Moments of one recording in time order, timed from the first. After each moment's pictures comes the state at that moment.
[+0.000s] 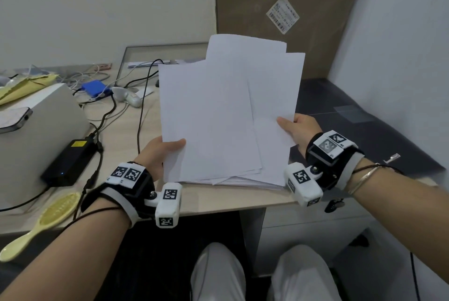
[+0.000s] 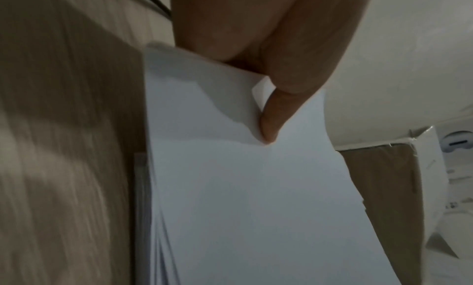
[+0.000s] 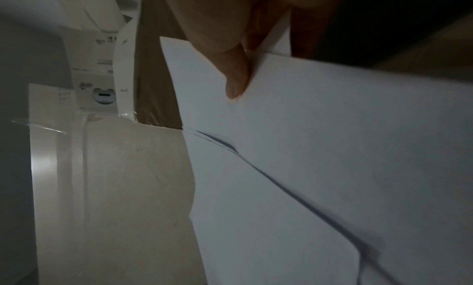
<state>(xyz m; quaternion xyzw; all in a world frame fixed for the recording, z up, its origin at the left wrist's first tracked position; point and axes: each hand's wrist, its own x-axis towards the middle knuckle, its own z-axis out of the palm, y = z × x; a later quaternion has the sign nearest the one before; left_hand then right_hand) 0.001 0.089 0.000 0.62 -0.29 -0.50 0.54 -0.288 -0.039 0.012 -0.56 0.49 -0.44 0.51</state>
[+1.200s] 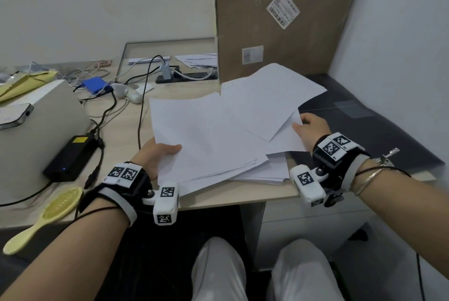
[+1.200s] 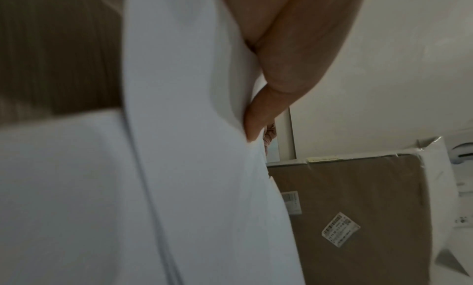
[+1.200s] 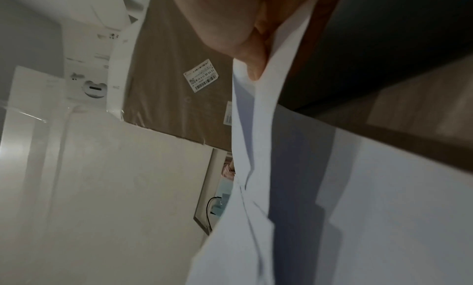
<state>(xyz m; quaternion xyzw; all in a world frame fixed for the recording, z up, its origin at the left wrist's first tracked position) 0.009 0.101 -0.004 0.65 -0.26 -0.50 0.51 -0.312 -0.047 -0.001 -0.63 0.59 -0.38 0.33</state>
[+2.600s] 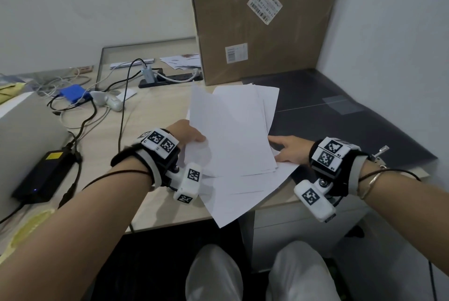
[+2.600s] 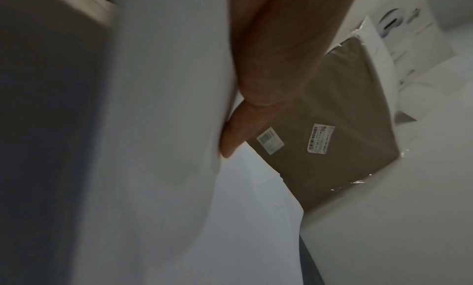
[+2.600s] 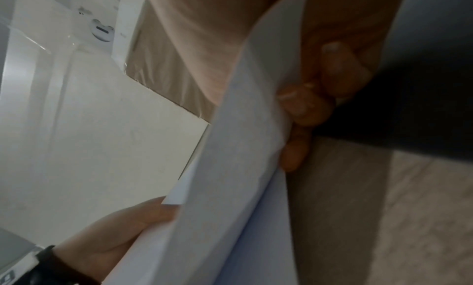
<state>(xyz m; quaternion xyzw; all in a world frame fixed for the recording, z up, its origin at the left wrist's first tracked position) -0.034 -0.014 0.011 0.77 -0.45 -0.39 0.23 -0.326 -0.048 -0.005 -0.77 0.49 -0.01 0.41</state>
